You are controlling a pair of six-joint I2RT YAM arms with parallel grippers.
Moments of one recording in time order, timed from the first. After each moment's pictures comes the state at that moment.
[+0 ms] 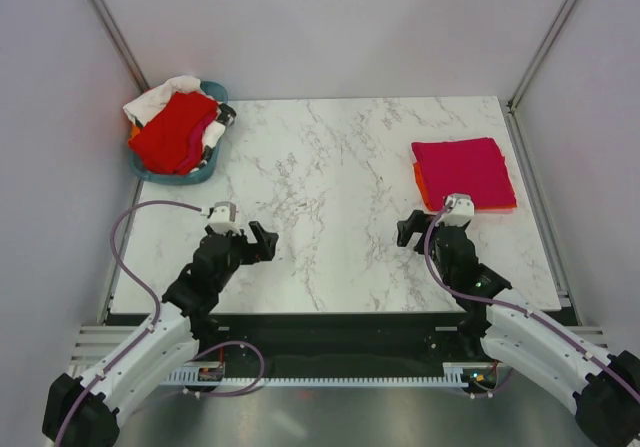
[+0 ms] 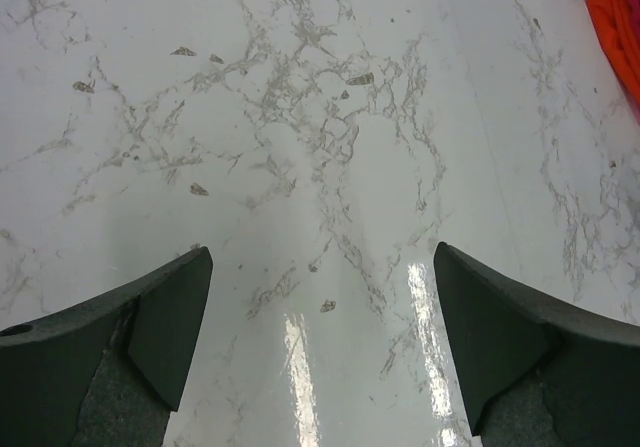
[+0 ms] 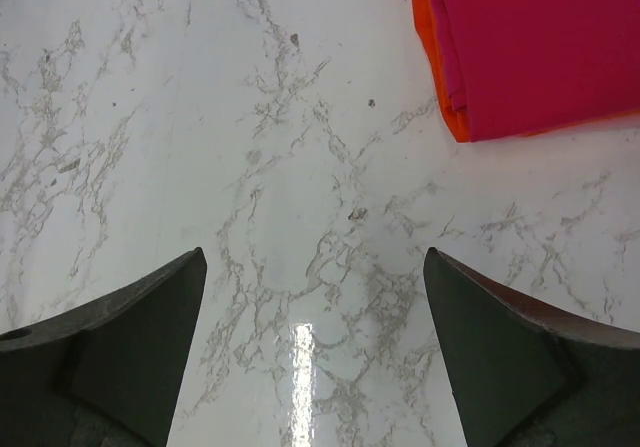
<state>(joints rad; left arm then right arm) -0.52 0.58 0.22 0.00 -0.19 -0.48 0.60 0.72 0.30 0.04 0.43 0.52</state>
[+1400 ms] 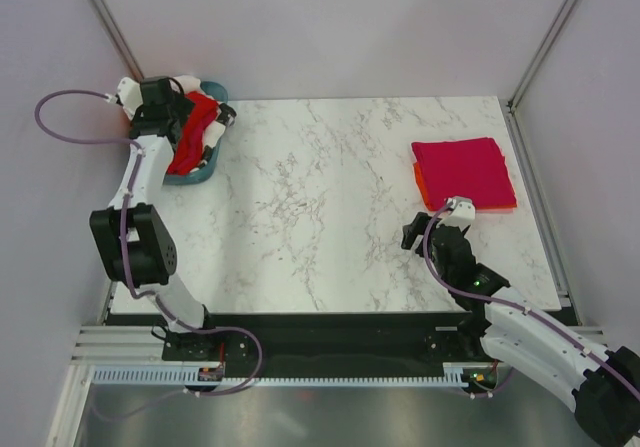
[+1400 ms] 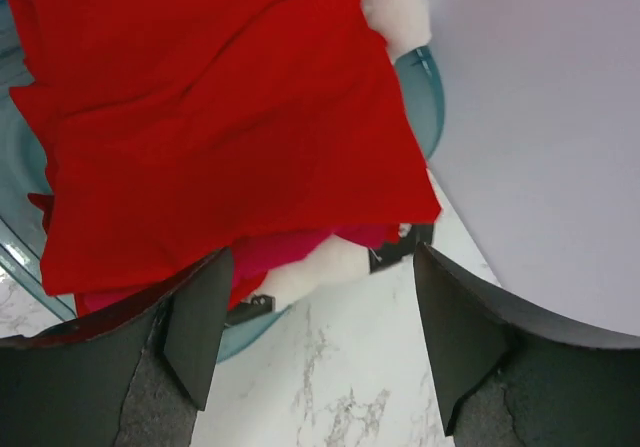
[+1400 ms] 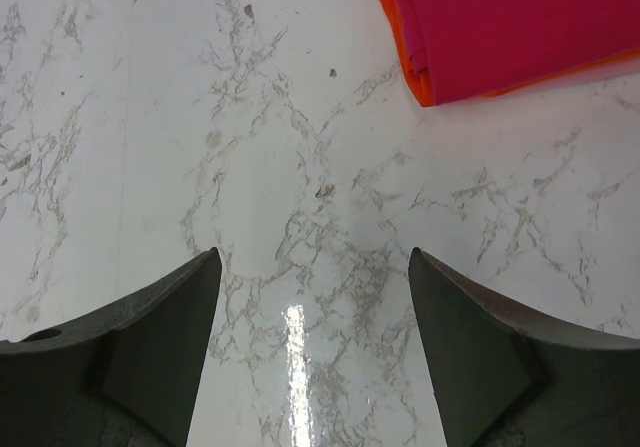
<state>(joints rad) 0.11 1.69 1.52 -0.33 -0.35 -0.82 0.60 0.75 0.30 -0.02 0.47 0.58</state>
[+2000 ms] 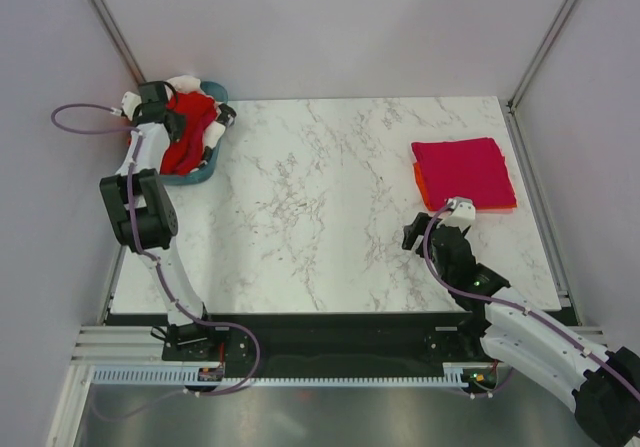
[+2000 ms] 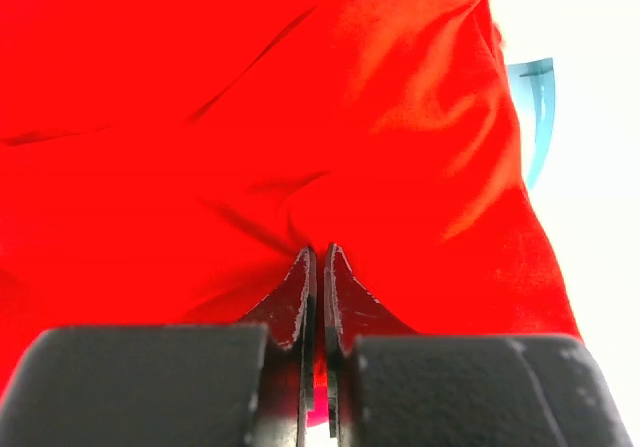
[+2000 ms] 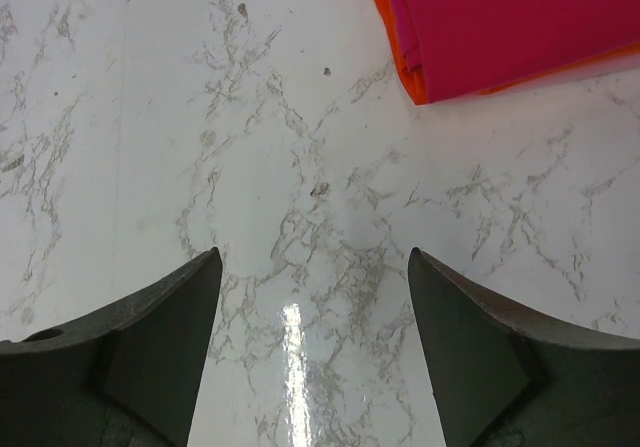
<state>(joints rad) 0.21 2.07 1.76 -0.40 -0.20 -0.94 0.60 0.74 0.30 -0.03 0.48 0.58</state>
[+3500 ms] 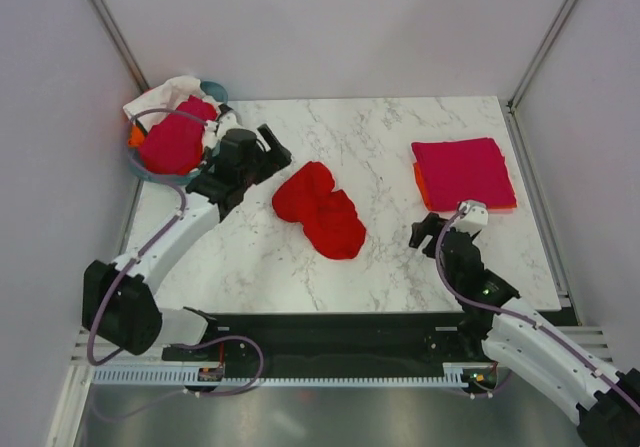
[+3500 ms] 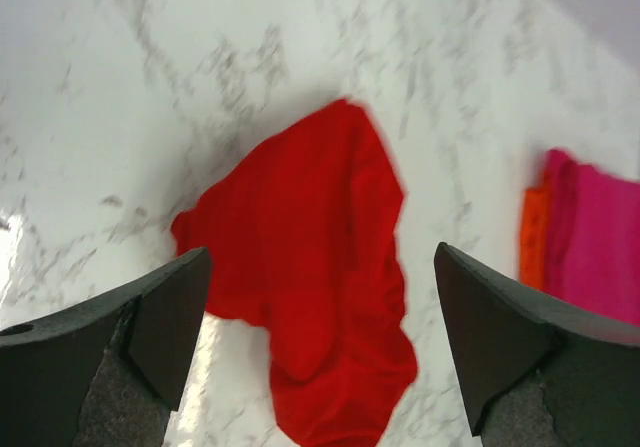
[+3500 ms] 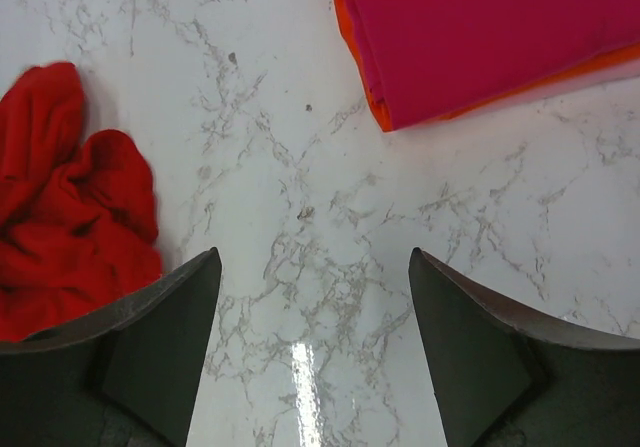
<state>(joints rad) -0.42 1.31 1.11 -0.26 -0.24 -0.77 0.60 0.60 0.29 -0.09 0.55 0.59</state>
